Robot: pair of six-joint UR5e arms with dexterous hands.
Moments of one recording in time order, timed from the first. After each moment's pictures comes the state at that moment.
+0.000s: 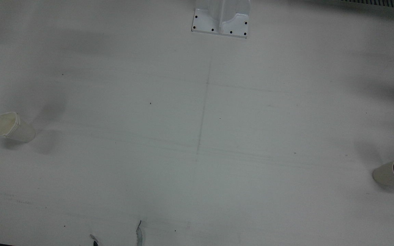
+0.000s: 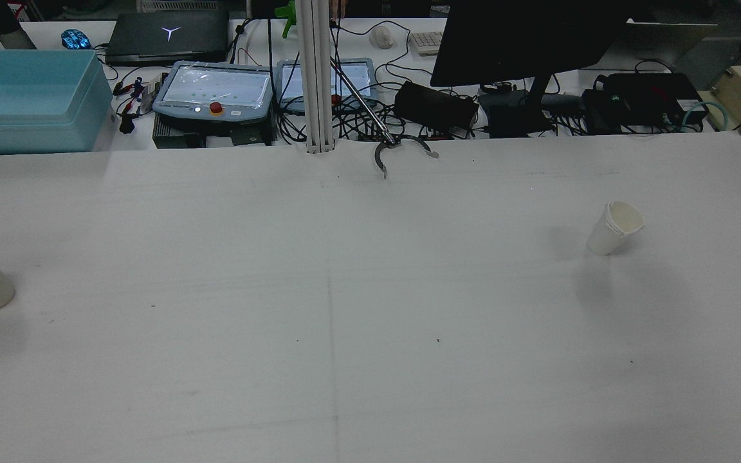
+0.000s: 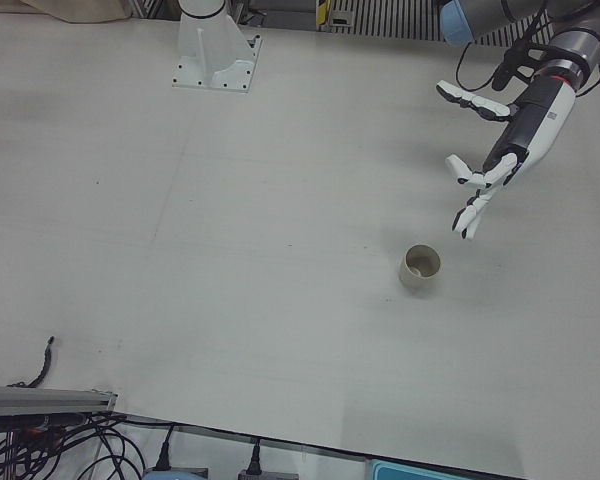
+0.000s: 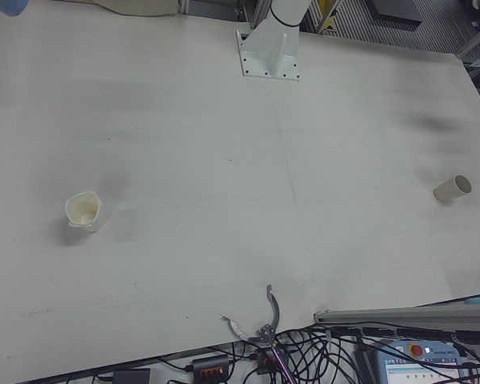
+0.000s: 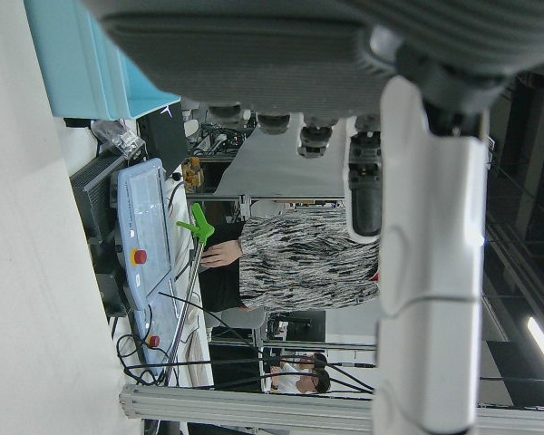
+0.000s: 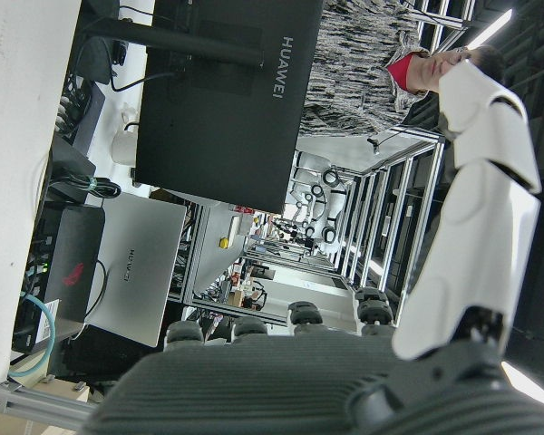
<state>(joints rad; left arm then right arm) -1.40 -1.38 -2.05 0.07 1.80 0.02 1.56 -1.80 1.71 -3.08 -1.54 -0.18</state>
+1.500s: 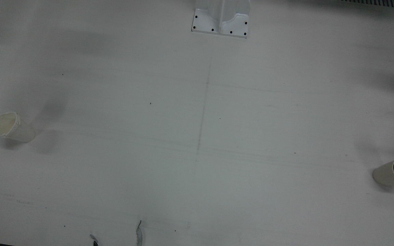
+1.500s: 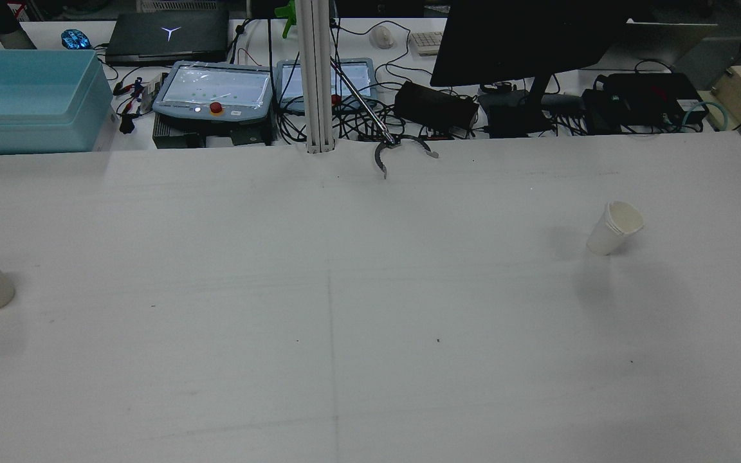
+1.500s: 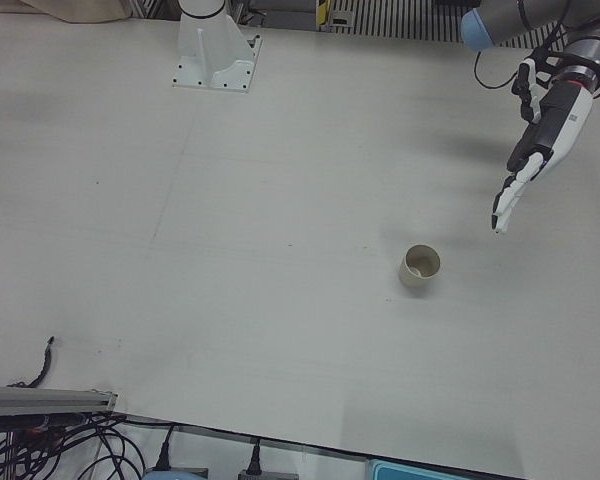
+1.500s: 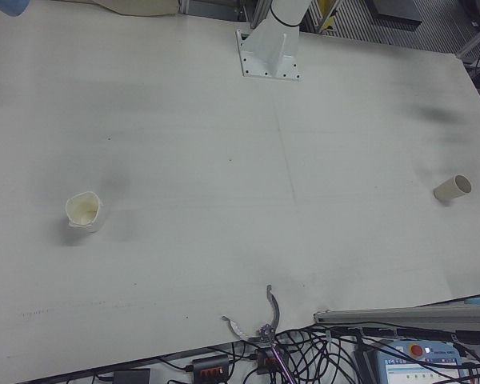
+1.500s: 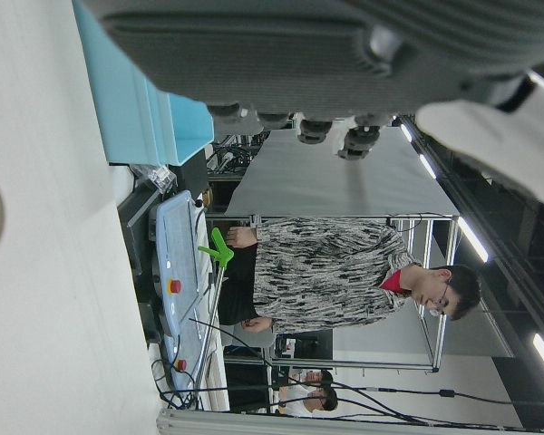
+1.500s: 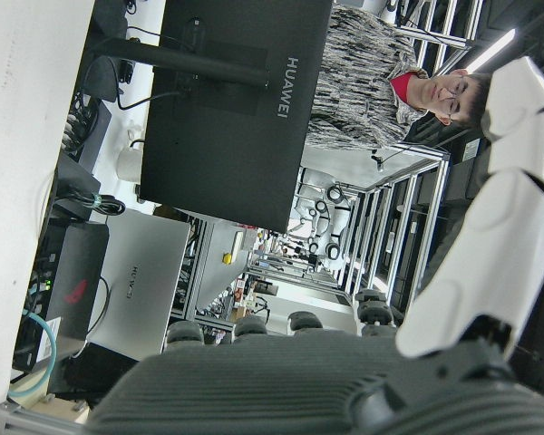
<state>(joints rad) -1.40 -1.23 -1.97 -0.14 1.78 0.03 1.55 -1.79 1.72 -3.08 -1.57 -0.19</state>
